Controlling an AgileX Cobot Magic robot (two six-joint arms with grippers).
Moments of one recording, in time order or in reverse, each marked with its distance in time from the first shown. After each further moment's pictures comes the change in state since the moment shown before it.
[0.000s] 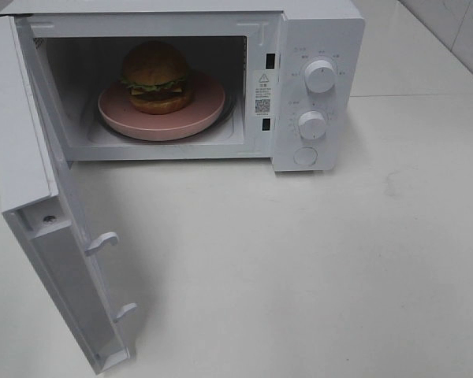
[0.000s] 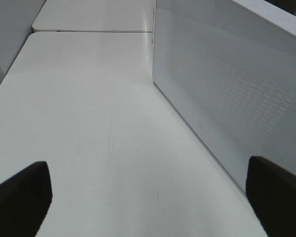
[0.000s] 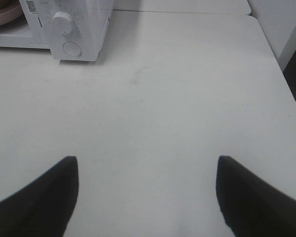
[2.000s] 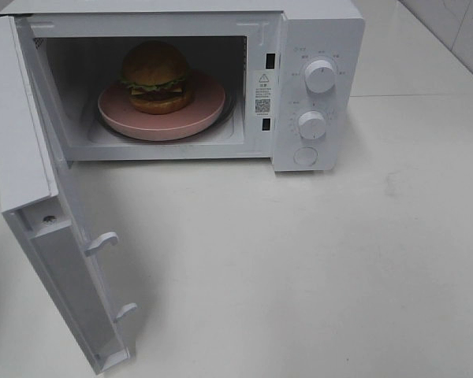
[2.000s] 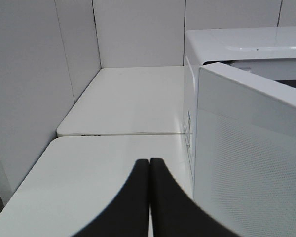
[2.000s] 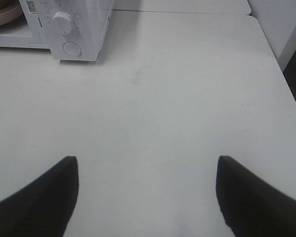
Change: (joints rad) left arm 0.000 0.712 0.341 0.082 -1.394 0.000; right arm 0.000 0.000 0.000 0.000 0.000 0.000
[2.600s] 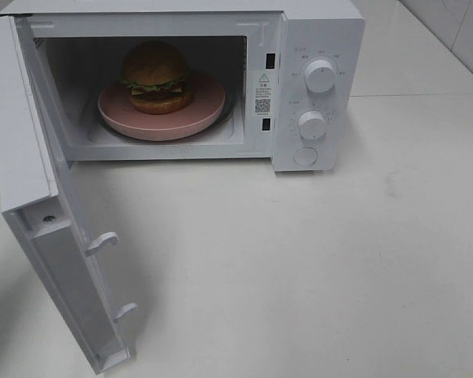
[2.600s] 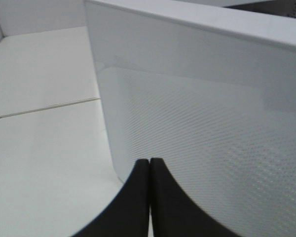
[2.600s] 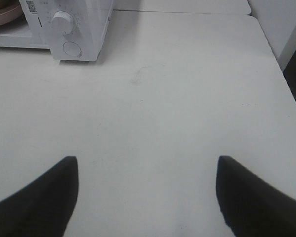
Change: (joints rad) left arm -0.158 0.459 -0.016 0.225 -0.314 -0.132; right arm 0.000 0.000 0.000 0.000 0.000 0.000
